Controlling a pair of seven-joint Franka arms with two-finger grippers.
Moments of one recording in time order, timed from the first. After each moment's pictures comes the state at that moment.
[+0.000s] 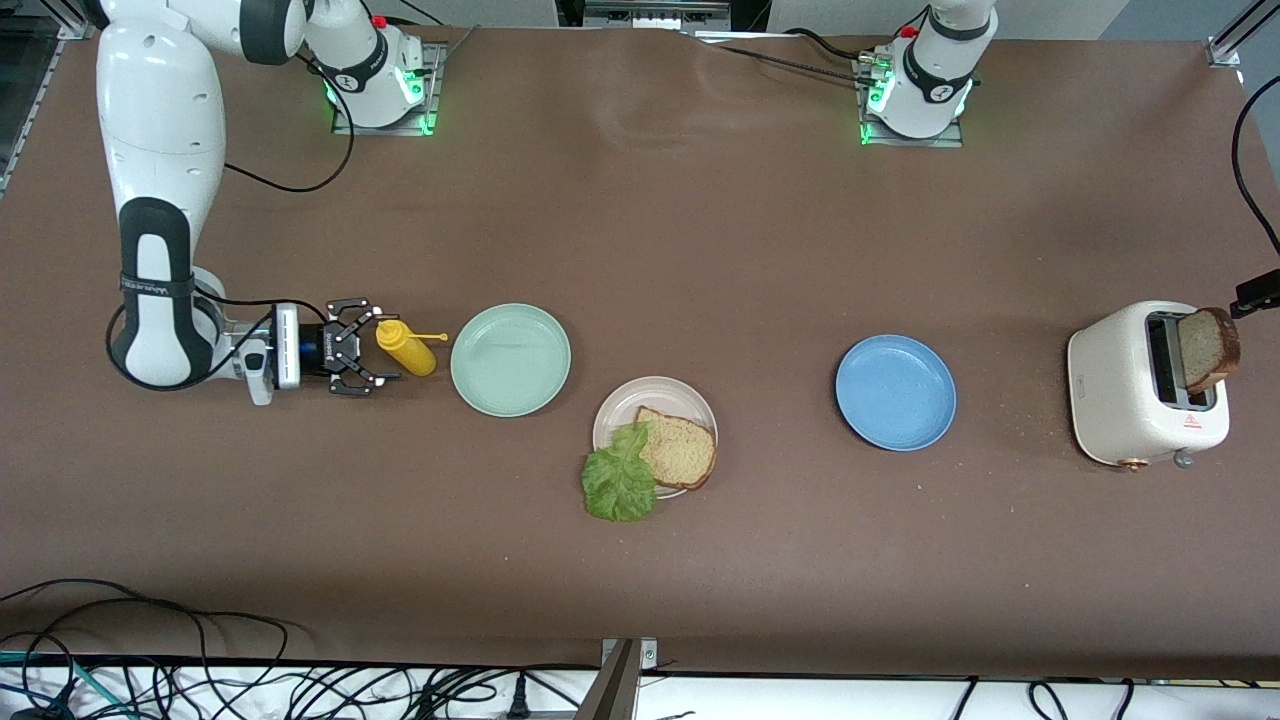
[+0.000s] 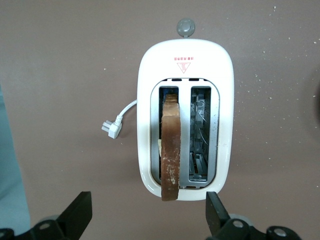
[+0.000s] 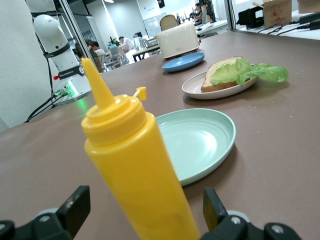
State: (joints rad) left arm 0.51 0.20 -0.06 -1.79 0.13 1.98 0.48; right arm 0.29 0.83 -0.53 -1.84 1.40 1.40 -2.37
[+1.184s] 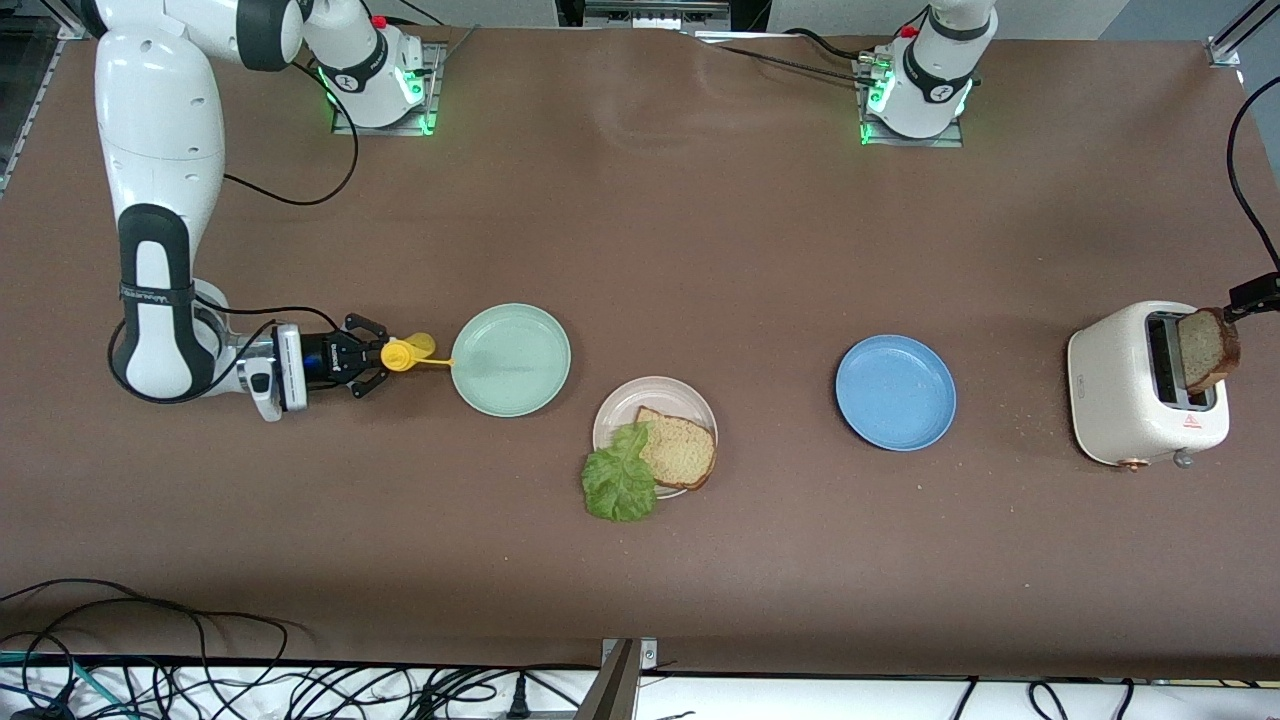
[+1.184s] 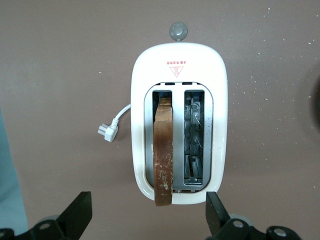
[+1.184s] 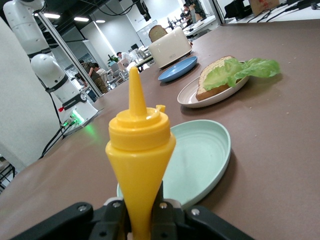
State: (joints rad) left arm 0.51 0.20 -0.07 -1.78 0.13 1.98 0.48; right arm 0.27 0.82 -0.51 -1.75 1.39 1.36 -2.05
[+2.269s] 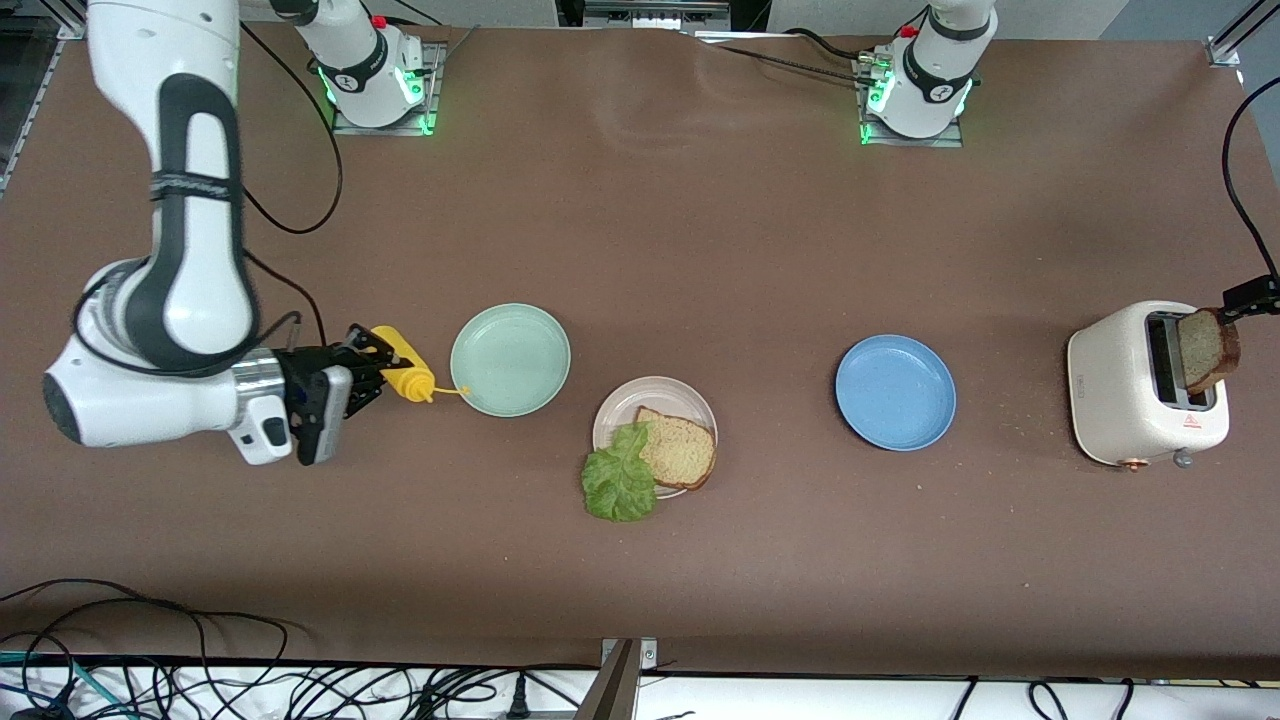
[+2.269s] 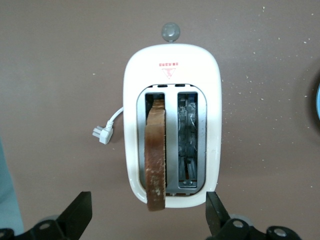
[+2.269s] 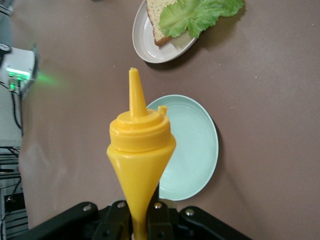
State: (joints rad) left arm 0.50 0.22 -0.08 -1.79 0.13 1.98 0.48; right arm 0.52 0.69 -0.55 -1.32 0.82 1.50 -1.07
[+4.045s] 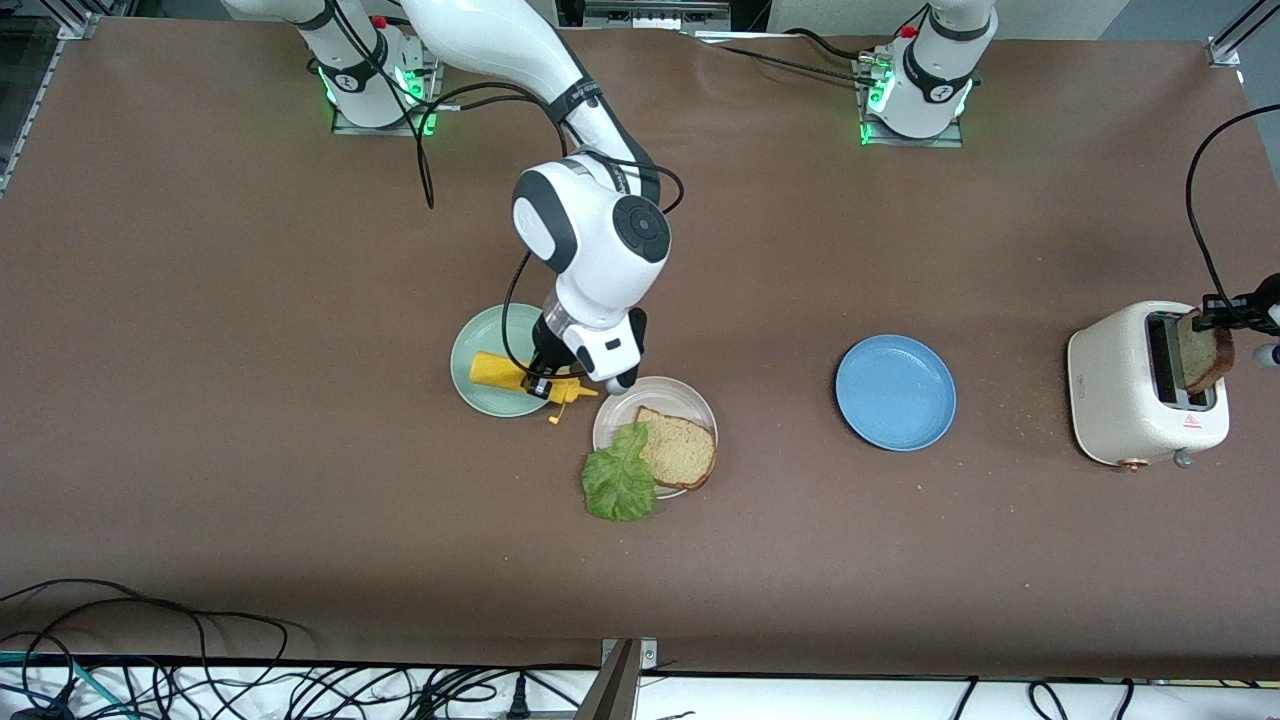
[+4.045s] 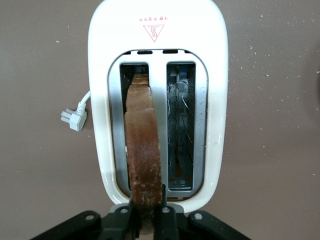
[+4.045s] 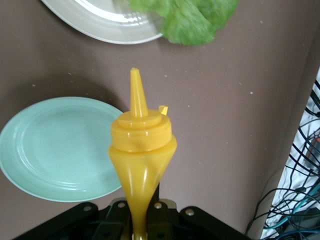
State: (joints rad) left arm 0.51 0.30 -0.07 -1.81 0.13 1.97 0.48; right arm 1.05 0.85 -0.55 -1.18 -0.12 1.84 -0.67
